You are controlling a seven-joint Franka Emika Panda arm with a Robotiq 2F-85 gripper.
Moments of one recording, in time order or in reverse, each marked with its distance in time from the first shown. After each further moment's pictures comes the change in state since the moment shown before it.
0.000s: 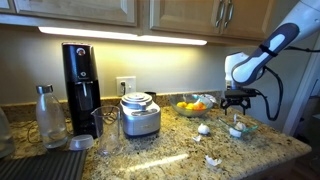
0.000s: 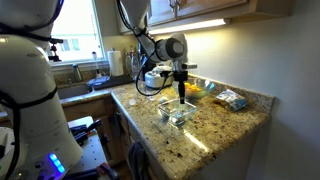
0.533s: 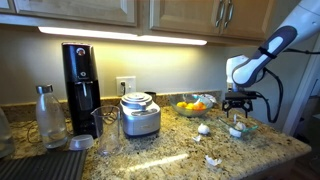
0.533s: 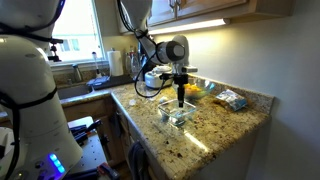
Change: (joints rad) arm -0.018 0.019 0.002 -0.005 0.035 -0.007 0.036
